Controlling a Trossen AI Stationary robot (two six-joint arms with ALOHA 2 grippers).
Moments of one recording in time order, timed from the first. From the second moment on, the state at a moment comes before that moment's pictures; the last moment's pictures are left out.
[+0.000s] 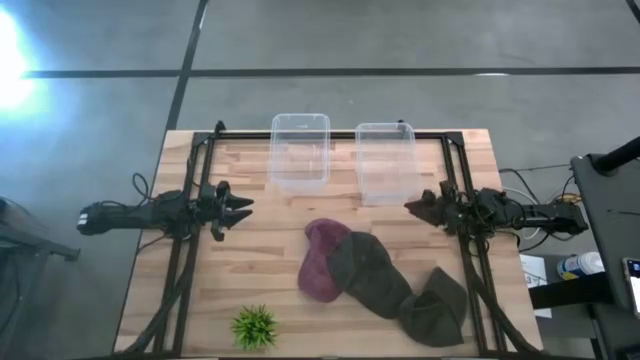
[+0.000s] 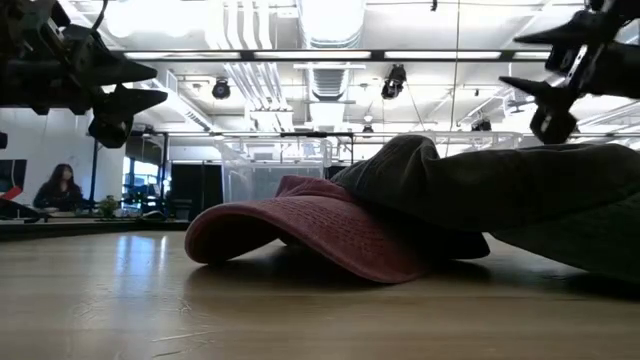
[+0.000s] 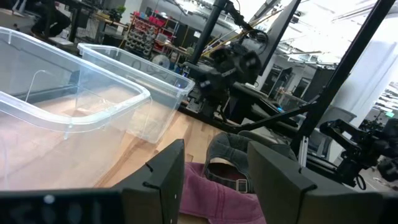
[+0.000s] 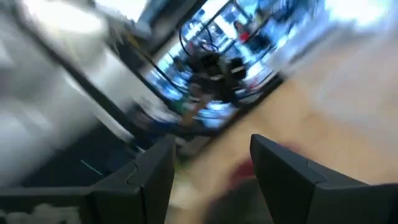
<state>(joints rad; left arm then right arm) -0.01 0.03 0.01 0.04 -0.13 -0.40 0.01 0.05 0.01 0.18 0.03 0.99</state>
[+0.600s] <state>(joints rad) -0.01 0.03 0.01 0.04 -0.13 -0.40 0.05 0.20 0.01 0.54 0.05 1.26</state>
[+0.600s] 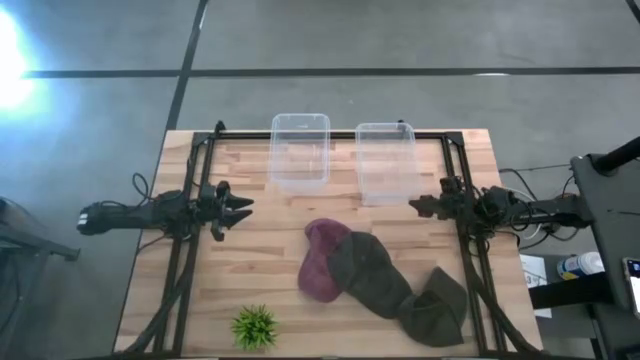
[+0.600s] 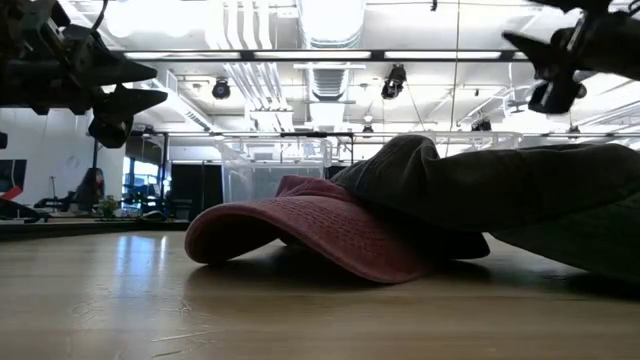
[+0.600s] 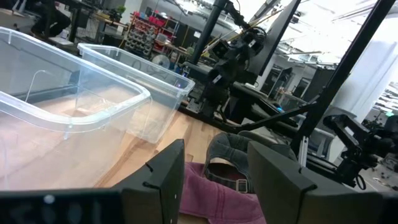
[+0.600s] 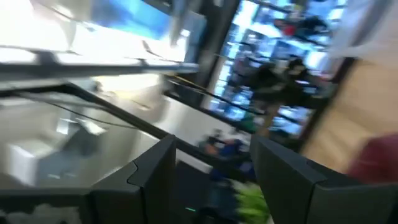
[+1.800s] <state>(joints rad) -0.01 0.03 0.01 0.04 -0.13 -0.40 0.39 1.48 1.07 -1.23 -0.38 -0.13</state>
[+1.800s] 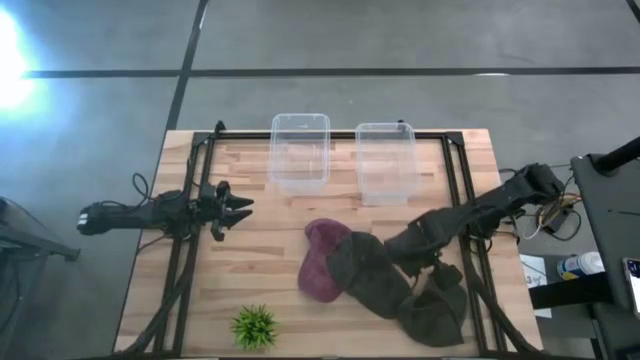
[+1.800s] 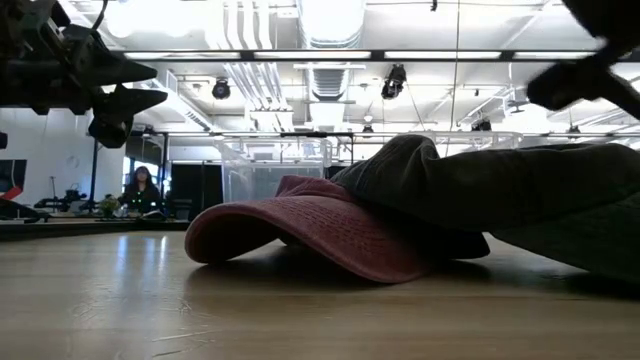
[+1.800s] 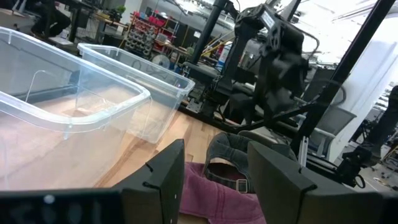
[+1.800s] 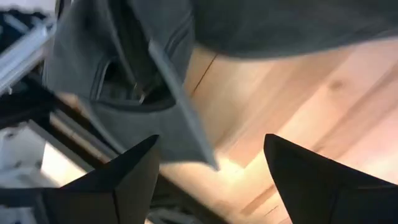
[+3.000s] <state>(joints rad) -0.01 0.03 0.01 0.04 -0.13 -0.40 0.50 1.49 0.83 -1.02 -0.46 0.16</state>
